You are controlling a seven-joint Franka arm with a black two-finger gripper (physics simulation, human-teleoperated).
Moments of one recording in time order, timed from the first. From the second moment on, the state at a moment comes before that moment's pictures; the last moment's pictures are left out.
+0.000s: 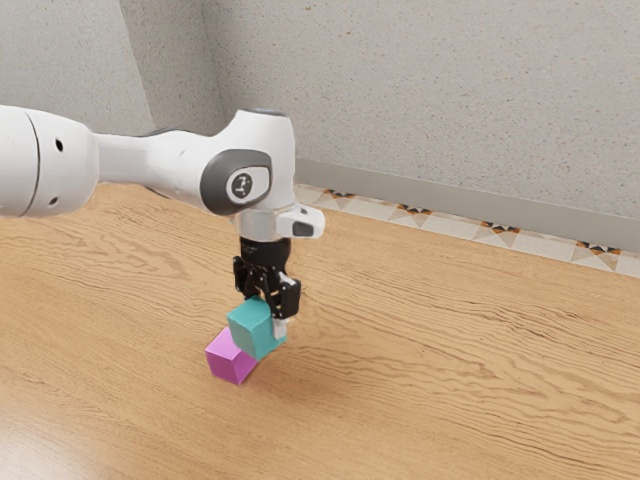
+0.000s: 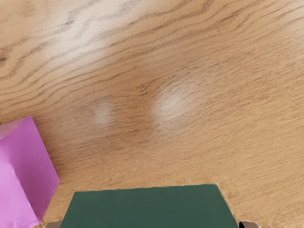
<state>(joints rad) -0.07 0.18 -0.13 -1.91 -0.04 1.81 0.13</state>
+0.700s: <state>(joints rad) 0.06 0.19 -0.14 -1.97 -0.02 1.78 0.23</state>
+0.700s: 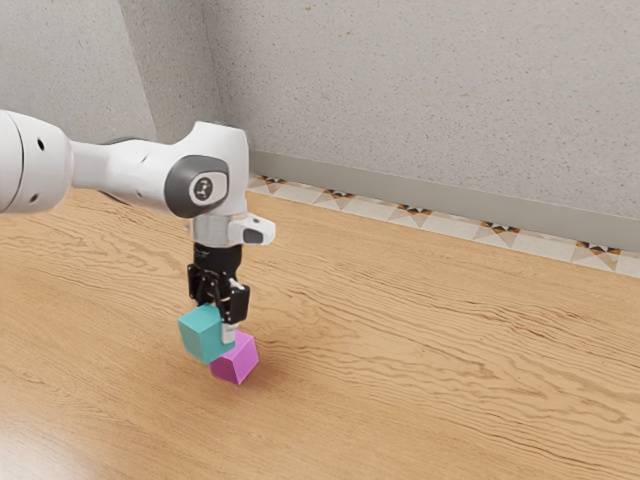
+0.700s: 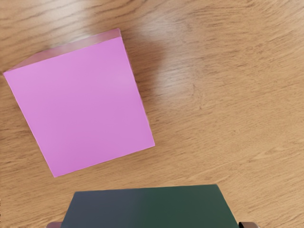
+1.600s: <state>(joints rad) 0.09 0.29 -0.14 -1.88 -0.02 1.84 0.06</state>
